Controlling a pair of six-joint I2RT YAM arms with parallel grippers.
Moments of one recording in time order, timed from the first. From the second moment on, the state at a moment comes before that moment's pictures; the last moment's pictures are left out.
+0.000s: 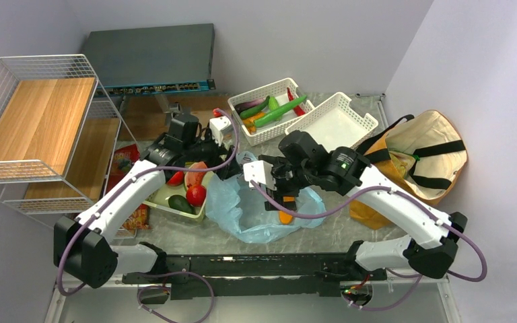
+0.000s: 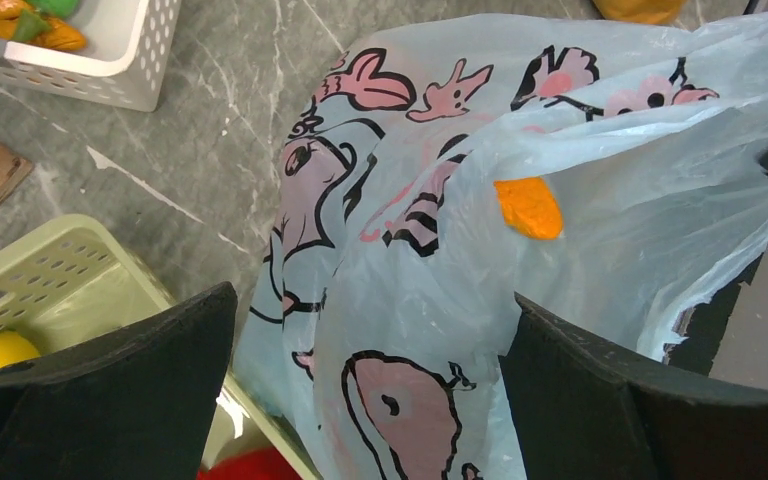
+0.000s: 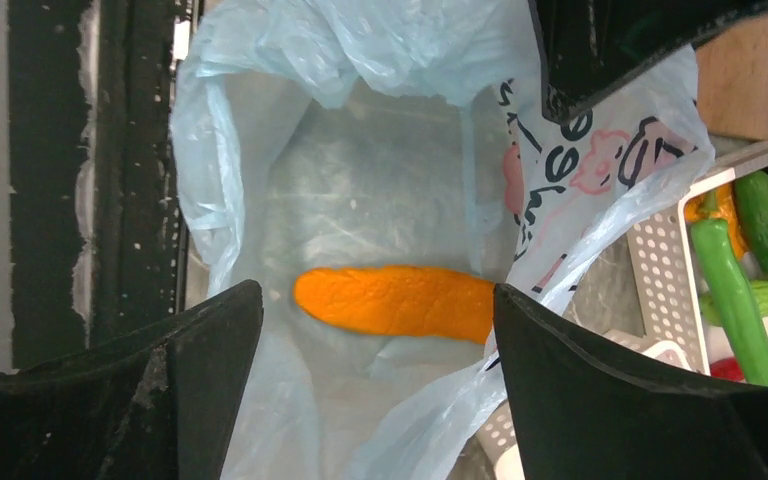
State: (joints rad) left arm -0.46 1.28 1.09 -0.41 0.57 0.11; right arm 0.95 1.25 1.43 -1.02 -0.32 -0.71
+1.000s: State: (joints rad) left arm -0.43 1.29 1.03 -0.41 0.53 -0.02; right arm 0.92 1.28 0.93 -0.83 -0.06 -0.67
